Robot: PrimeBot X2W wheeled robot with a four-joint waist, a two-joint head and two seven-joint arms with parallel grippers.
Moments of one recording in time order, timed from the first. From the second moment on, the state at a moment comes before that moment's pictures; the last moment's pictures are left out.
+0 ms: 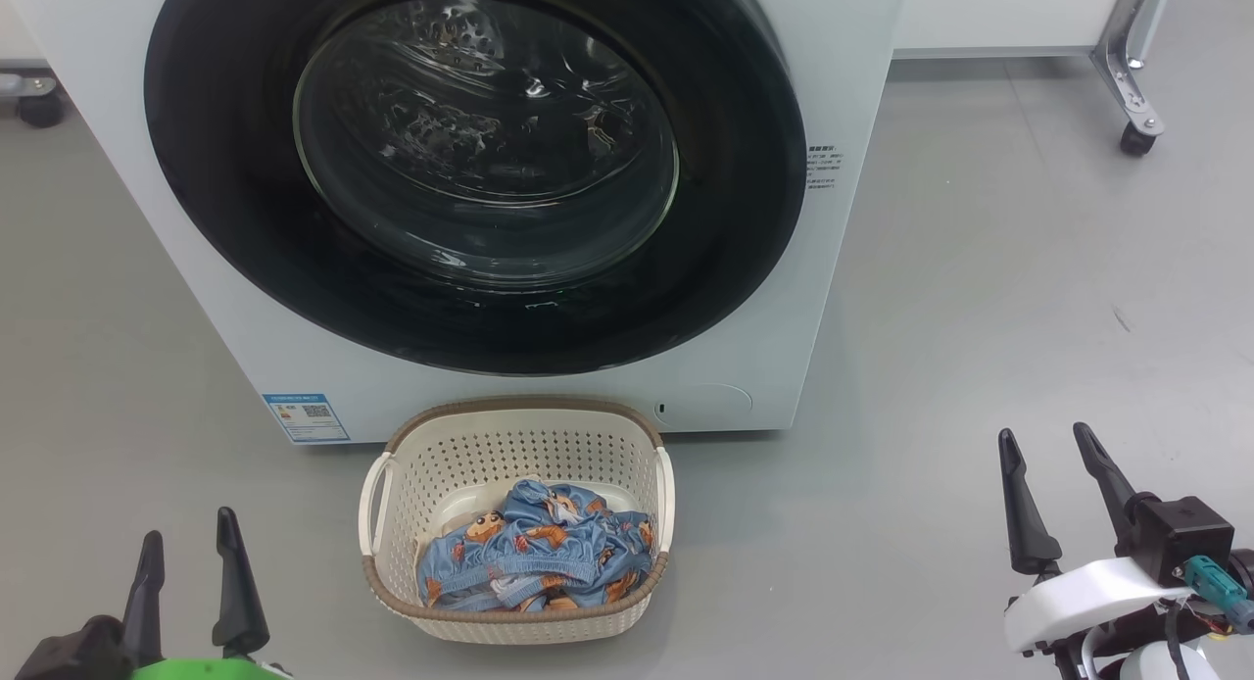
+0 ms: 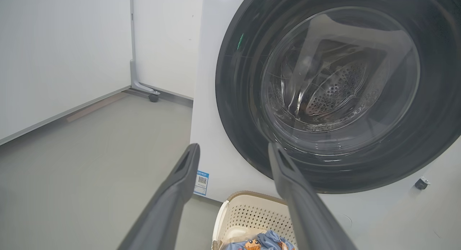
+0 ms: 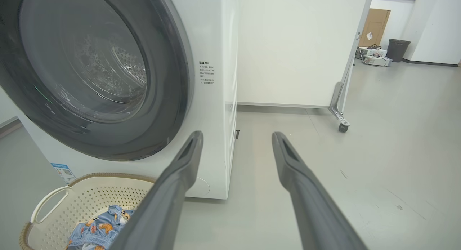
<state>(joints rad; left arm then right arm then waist) -0.01 0.04 0.04 0.20 -0.32 -0.10 -0.25 0.02 -0.07 -0.05 0.20 0.09 0.12 -0.25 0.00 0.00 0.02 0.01</state>
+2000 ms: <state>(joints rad) -0.02 0.04 -0.02 0.20 -0.30 -0.11 -0.25 -0.05 -0.04 -0.24 0.31 1.38 0.12 -0.19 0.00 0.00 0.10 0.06</state>
